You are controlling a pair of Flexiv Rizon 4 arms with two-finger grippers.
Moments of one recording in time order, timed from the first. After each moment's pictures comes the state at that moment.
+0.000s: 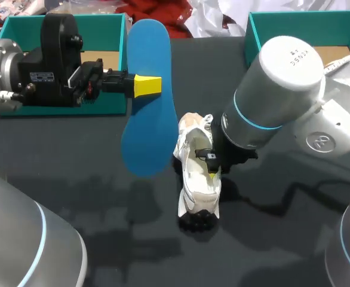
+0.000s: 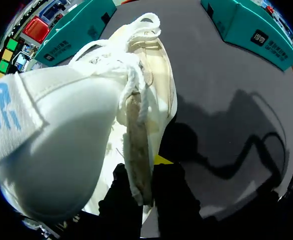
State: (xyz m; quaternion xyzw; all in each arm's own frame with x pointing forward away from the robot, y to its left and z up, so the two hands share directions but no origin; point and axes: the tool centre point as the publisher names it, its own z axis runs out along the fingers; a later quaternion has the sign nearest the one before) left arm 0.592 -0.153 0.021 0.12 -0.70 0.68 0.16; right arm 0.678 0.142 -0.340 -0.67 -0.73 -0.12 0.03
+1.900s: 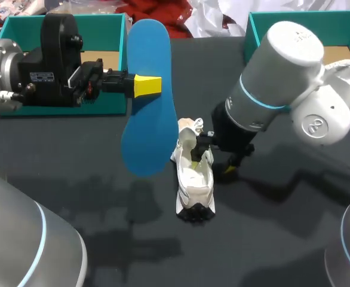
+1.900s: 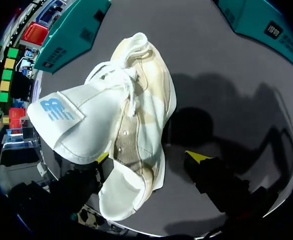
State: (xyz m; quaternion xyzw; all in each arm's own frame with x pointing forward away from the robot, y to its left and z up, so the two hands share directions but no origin) left arm 0.592 -0.153 0.021 0.12 -0.70 0.68 0.16; right arm 0.706 0.141 -0.347 -0.68 -0.71 -0.12 0.11
